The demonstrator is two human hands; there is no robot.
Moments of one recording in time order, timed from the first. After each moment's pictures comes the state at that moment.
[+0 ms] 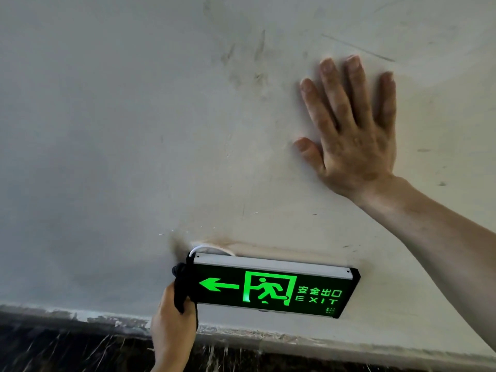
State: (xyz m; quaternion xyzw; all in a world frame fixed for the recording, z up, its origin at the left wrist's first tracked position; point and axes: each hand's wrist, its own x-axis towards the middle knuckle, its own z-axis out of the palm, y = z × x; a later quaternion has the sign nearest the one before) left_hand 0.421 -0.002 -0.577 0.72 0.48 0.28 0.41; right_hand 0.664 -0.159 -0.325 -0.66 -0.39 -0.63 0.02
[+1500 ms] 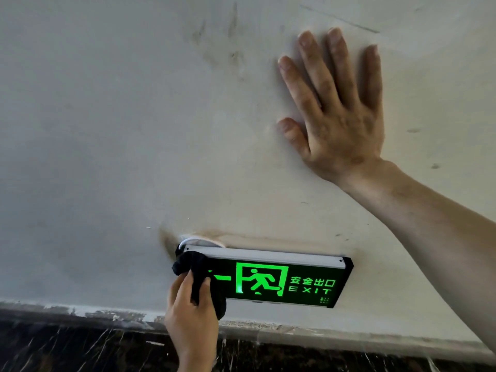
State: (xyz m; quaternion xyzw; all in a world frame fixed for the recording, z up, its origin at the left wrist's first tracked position) left_hand 0.448 -0.053 -0.570 0.69 0.45 0.41 0.39; right_hand 0.663 -0.158 -0.324 -0.67 -0.40 -0.63 0.05
